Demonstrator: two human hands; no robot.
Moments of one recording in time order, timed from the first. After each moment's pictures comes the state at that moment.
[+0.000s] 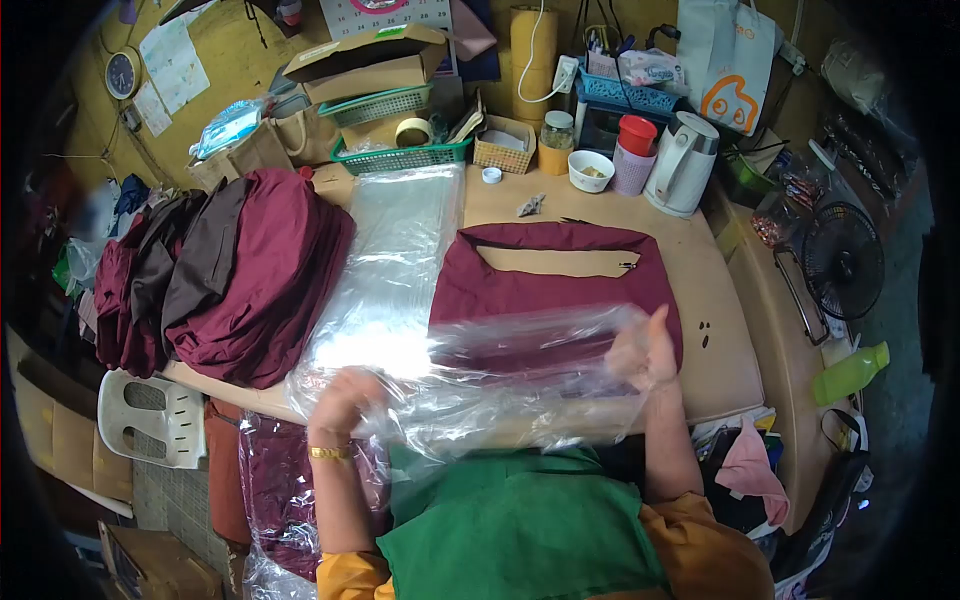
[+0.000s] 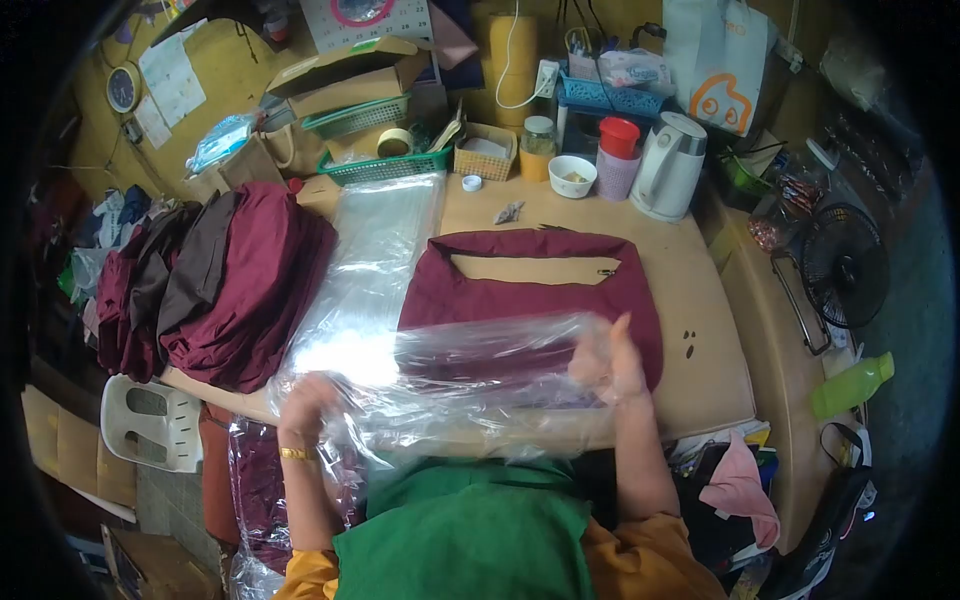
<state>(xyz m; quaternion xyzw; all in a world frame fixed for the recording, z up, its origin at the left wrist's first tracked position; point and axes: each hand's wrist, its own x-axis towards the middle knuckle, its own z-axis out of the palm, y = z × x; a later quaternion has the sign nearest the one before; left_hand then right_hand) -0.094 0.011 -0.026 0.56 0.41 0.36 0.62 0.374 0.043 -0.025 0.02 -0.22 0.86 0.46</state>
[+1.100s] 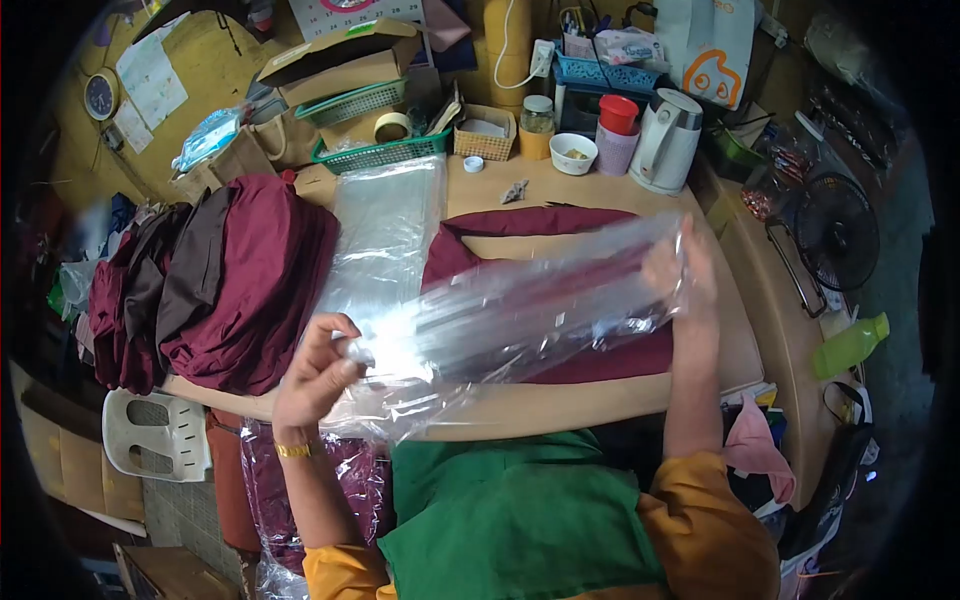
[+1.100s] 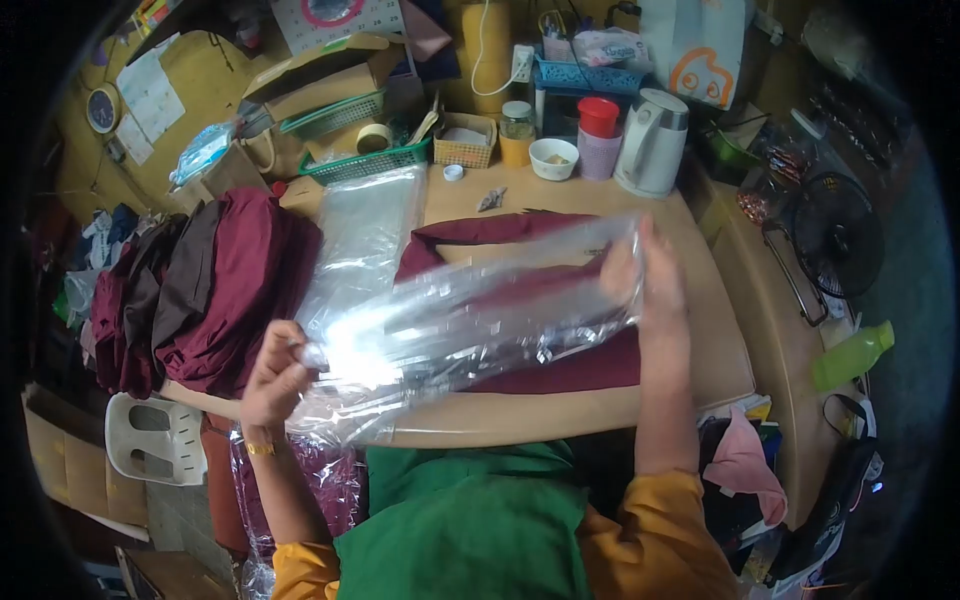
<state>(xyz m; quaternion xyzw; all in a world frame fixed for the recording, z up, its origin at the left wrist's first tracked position) -0.047 0.005 0.090 0.52 0.25 0.51 0.64 0.419 0.086 0.051 -0.14 -0.43 0.66 0.59</state>
